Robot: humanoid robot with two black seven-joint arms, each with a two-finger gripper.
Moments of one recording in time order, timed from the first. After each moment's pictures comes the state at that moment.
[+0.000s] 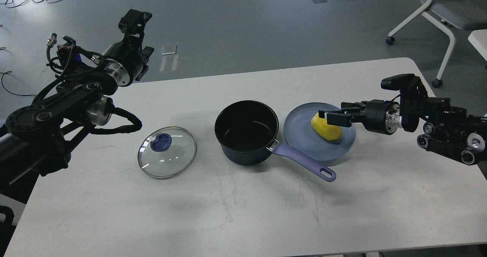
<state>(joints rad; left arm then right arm) -1.04 0.54 -0.31 -1.04 0.34 0.21 -0.14 0.91 -0.54 -0.03 0.87 -1.37 -0.03 0.45</state>
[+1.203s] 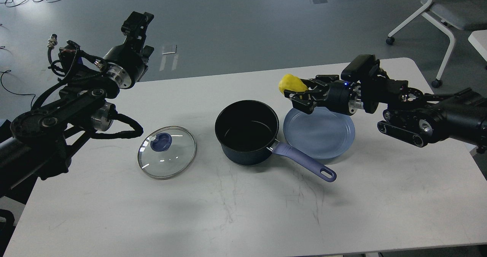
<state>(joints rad) -1.04 0.54 -0.30 -1.05 0.39 0.24 -0.19 1.12 -0.22 -0.22 0.71 -1.35 -0.31 0.49</state>
